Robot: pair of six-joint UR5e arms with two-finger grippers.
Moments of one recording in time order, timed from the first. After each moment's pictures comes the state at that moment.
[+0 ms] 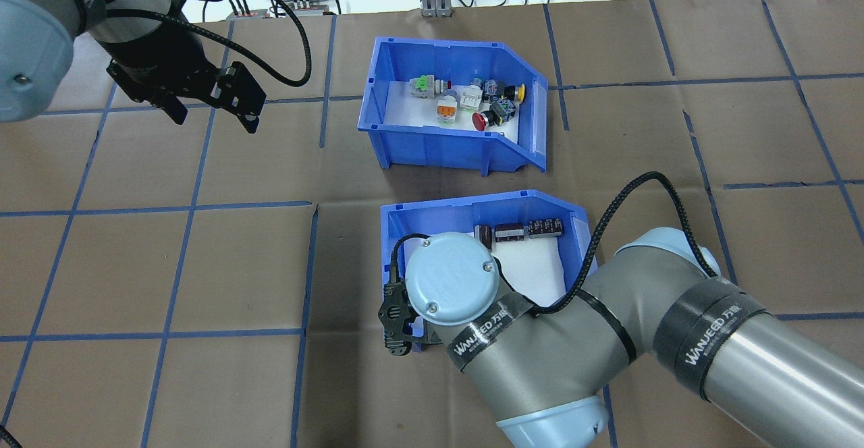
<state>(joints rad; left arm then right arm) -1.54 -1.58 -1.56 -1.55 1.59 0.21 2.17 -1.56 2.14 -2.14 -1.65 -1.00</state>
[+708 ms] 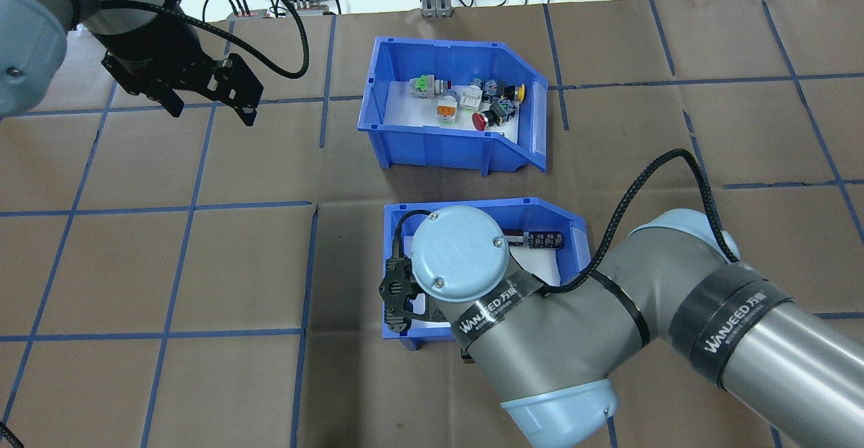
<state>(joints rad) -1.55 -1.58 -1.54 -1.55 1.59 0.20 2.14 -1.59 2.07 -2.08 -1.66 -0.99</state>
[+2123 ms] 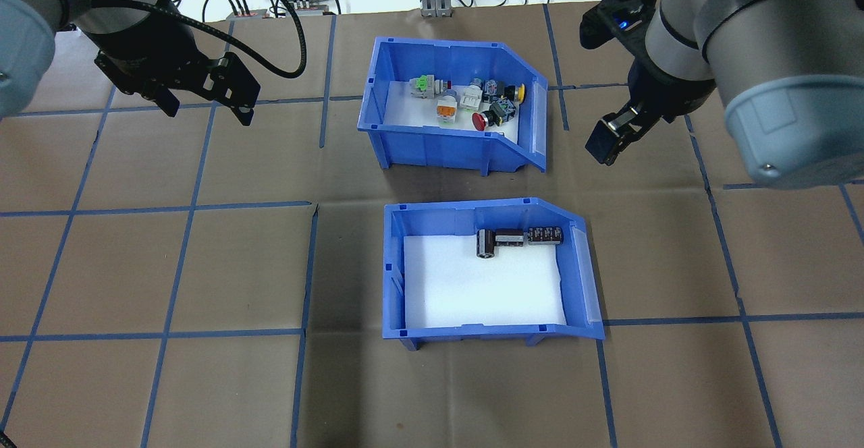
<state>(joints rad) -1.55 -1.56 -1.54 -1.56 1.60 0.20 1.62 -1.65 1.71 -1.72 -1.65 -0.37</state>
